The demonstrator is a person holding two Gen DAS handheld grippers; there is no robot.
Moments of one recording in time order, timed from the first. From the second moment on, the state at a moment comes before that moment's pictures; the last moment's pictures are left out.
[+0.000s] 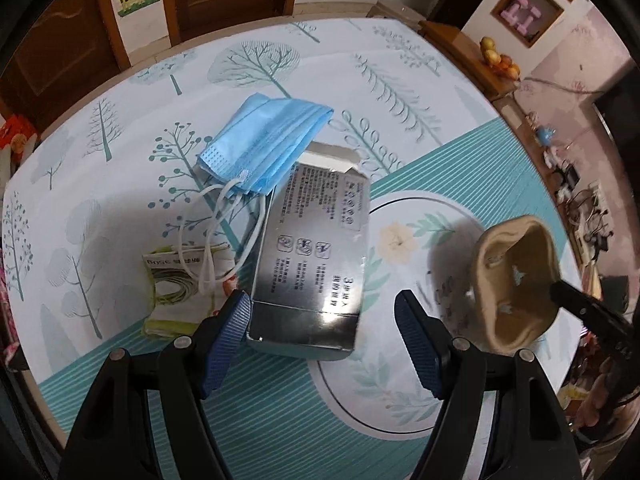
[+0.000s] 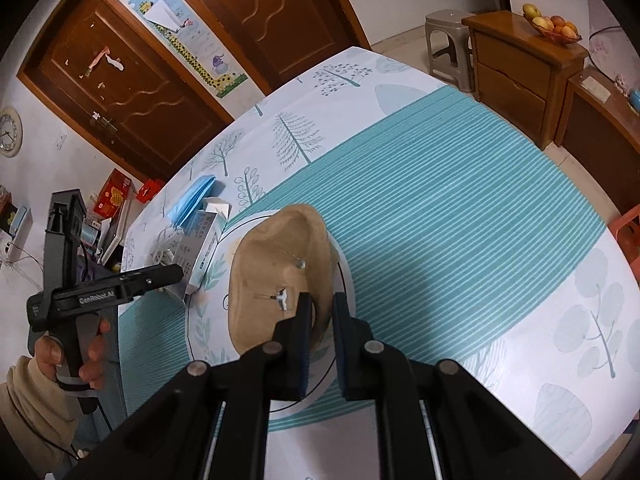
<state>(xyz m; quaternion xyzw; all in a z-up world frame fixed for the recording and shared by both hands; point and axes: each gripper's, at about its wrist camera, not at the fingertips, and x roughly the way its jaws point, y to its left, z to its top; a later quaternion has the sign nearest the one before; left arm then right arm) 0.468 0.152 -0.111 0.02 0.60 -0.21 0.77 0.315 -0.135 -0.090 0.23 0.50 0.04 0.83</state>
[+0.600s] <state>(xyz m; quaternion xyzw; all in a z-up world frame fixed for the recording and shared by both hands) 0.495 0.095 -0.135 0.10 0.64 -0.17 0.75 0.318 -0.130 -0.087 0.23 0.50 0.03 0.83</state>
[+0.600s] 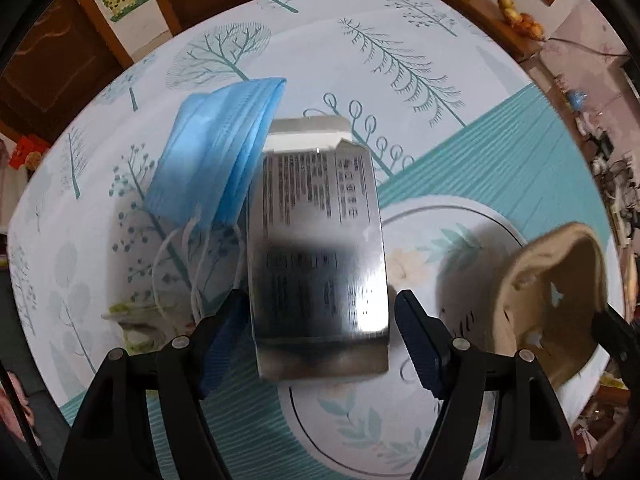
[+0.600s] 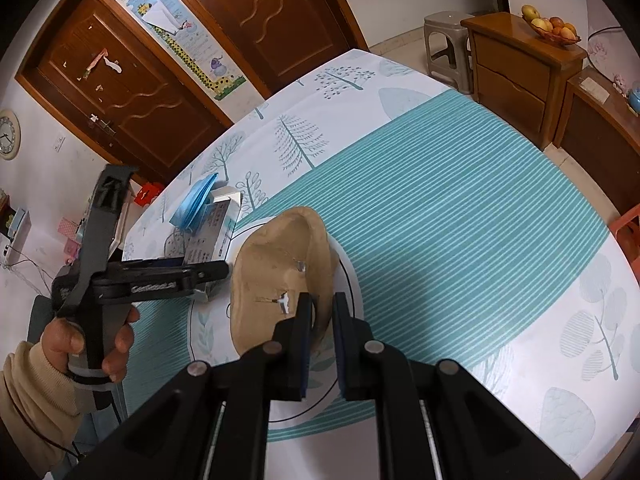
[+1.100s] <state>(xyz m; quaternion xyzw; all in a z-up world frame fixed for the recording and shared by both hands) 0.454 0.082 -0.116 0.10 0.62 -0.12 0.77 0.294 -0.146 -0.083 0.25 0.50 0.03 0.83</state>
